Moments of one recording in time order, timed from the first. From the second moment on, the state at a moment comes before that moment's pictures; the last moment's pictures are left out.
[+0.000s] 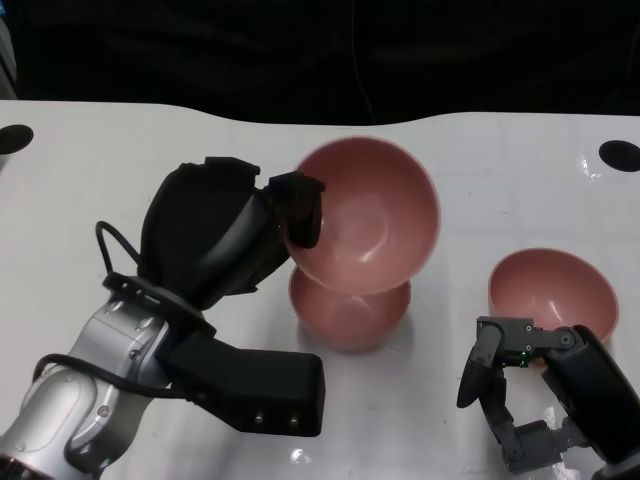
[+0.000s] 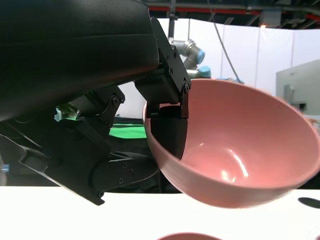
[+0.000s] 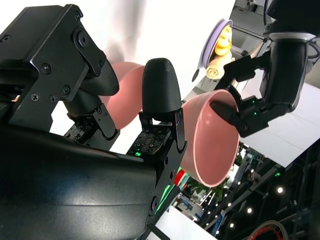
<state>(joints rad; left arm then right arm) -0.37 0.32 -0.38 0.04 0.91 -0.18 0.26 0.06 -0.15 0.10 0.16 -0.10 -0.67 0.20</state>
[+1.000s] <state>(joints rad) -0.38 0.29 -0.42 0.26 0.91 -0.18 0.25 0.06 -0.15 0.10 0.15 -0.09 -0.68 0.21</state>
